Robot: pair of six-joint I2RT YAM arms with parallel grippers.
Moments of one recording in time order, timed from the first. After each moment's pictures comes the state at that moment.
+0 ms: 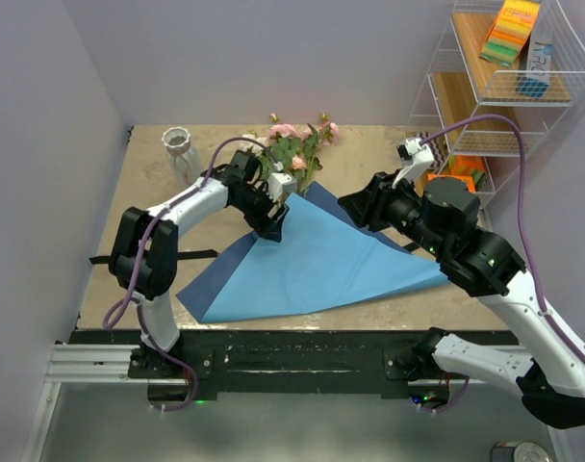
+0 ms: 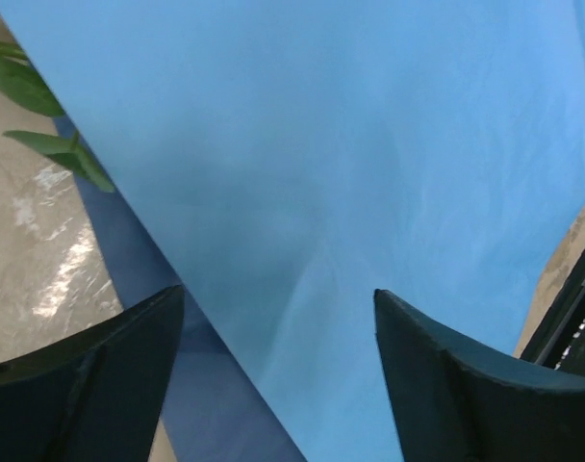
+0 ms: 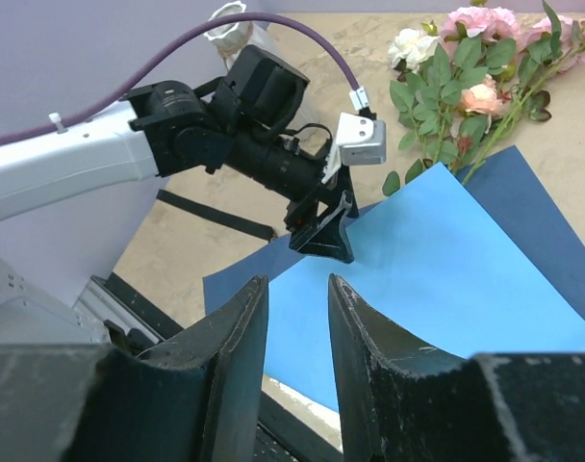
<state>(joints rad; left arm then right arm) -0.42 1.84 1.38 -0.66 0.54 0.37 0.75 0.95 1.32 -0.57 0.09 0.48</state>
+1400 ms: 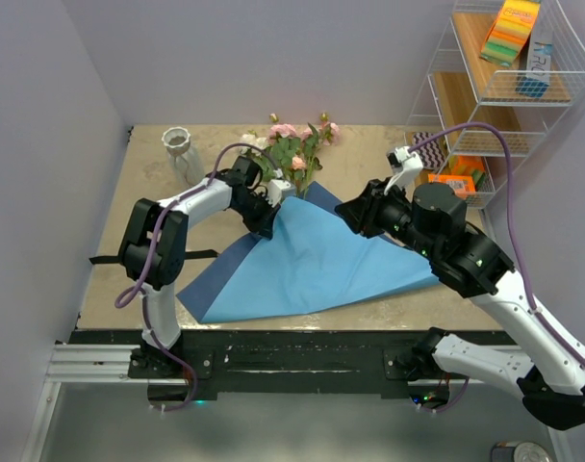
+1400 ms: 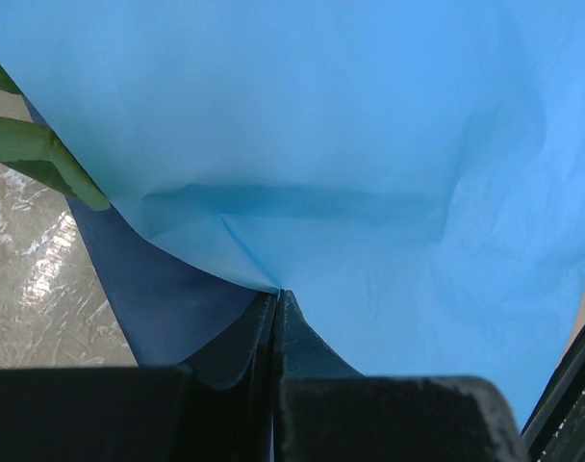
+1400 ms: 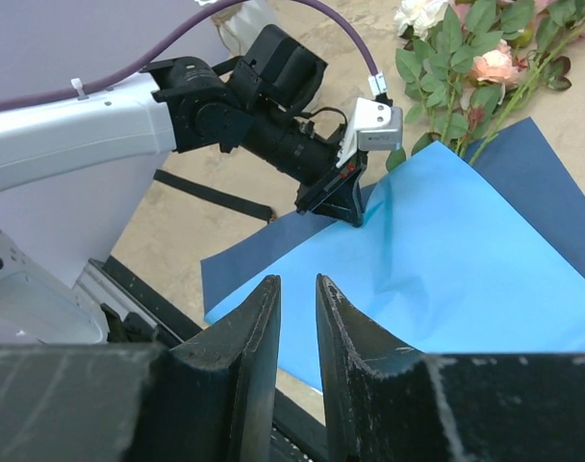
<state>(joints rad) -0.40 1.95 1.38 -0.64 0.55 0.42 0.75 0.94 1.23 -0.53 0.06 0.50</state>
